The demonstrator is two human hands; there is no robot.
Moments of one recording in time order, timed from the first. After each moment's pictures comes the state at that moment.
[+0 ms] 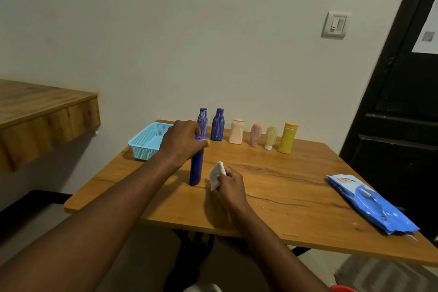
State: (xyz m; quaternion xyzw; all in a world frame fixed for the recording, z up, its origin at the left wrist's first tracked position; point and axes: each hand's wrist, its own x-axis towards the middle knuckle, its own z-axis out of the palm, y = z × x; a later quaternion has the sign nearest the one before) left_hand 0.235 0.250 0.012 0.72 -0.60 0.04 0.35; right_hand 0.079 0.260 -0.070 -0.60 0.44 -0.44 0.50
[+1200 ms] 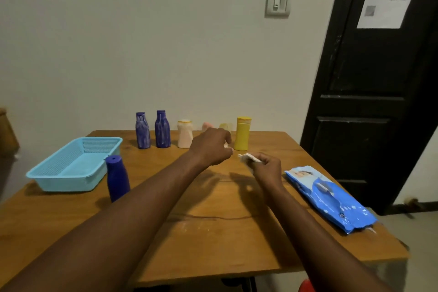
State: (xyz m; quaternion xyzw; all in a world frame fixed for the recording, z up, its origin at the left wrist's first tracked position) left_hand 0.053 0.086 -0.003 0.61 -0.76 -0.01 0.24; right_hand -0.111 0.101 -0.064 -0.48 0.53 -0.57 0.41
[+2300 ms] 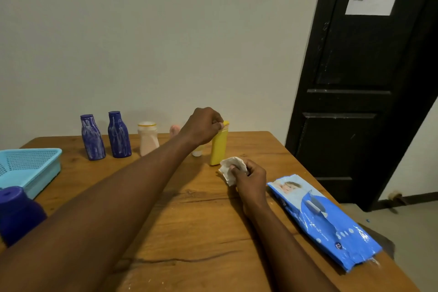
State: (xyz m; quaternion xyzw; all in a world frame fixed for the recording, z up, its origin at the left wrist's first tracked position) left_hand 0.010 -0.055 0.001 0.55 -0.76 -0.07 0.35; right_hand -0.141 0.017 -0.119 -0.48 0.52 -0.60 0.37
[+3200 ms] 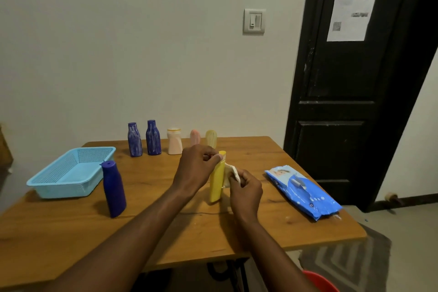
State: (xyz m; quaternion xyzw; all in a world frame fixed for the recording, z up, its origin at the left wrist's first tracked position) left_hand 0.024 0.179 -0.007 0.54 -0.68 -0.09 0.49; right_hand -0.102 0.181 -0.088 -0.49 0.49 -0.66 0.31
